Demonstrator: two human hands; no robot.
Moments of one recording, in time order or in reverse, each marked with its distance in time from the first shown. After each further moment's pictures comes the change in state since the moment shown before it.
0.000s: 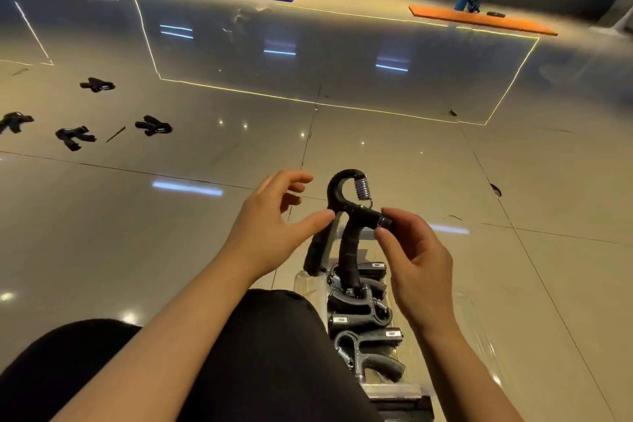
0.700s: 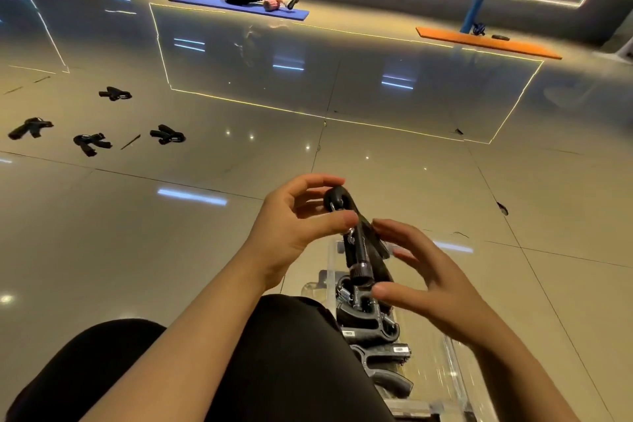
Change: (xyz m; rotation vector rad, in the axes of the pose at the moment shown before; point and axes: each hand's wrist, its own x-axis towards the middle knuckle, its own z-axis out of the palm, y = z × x) left_hand -0.007 0.021 -0.015 -0.595 -0.060 -0.112; right_hand 0.009 -0.019 -0.025 -0.100 -0.616 -0.053
